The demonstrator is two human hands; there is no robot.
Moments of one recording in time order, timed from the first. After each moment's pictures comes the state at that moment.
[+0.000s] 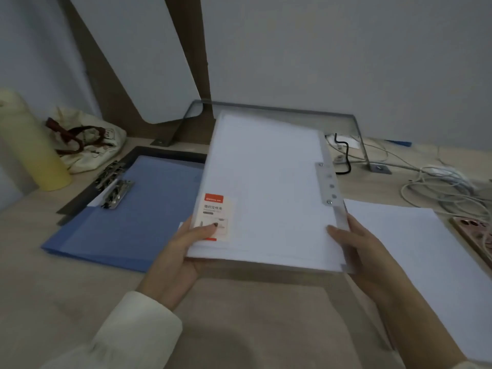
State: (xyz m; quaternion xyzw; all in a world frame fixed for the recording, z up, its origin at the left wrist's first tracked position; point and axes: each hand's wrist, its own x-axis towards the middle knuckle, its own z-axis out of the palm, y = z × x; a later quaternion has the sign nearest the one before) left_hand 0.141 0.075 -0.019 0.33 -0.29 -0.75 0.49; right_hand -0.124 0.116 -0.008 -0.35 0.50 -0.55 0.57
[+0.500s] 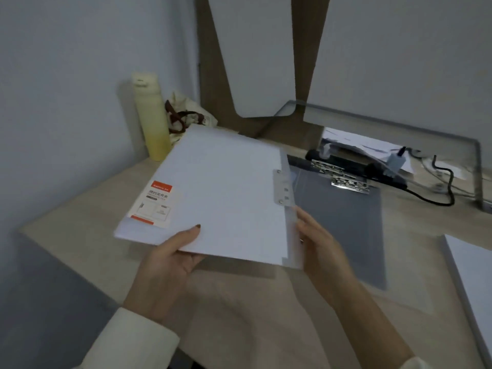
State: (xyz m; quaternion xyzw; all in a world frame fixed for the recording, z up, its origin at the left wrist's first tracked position) left_hand 0.254 0.128 -0.019 0.36 -0.21 -0.57 0.71; right_hand 0.049 0.071 -0.026 -0.44 0.40 -0.46 0.66
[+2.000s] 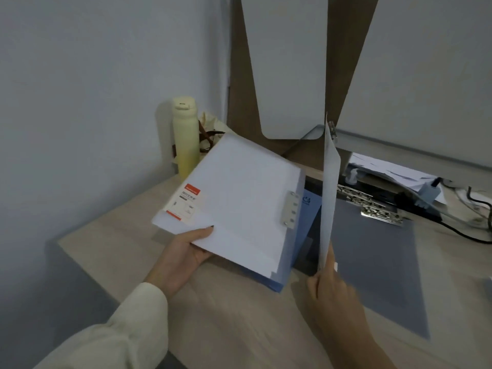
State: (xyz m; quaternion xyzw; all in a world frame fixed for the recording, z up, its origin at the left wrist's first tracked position) left_hand 0.318 0.066 -0.043 0.37 -0.23 -0.60 0.67; right_hand 0.075 0.075 -0.055 -0.71 0.65 -0.23 0.14
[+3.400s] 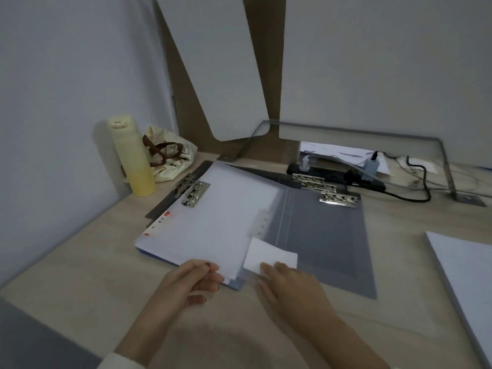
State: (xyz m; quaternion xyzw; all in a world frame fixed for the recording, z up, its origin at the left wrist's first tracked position) left_hand 0.250 0.098 -0.025 0.60 -0.40 -0.55 0.42; right_hand 0.053 0.079 -0.058 -0.81 0.58 -0.08 0.02
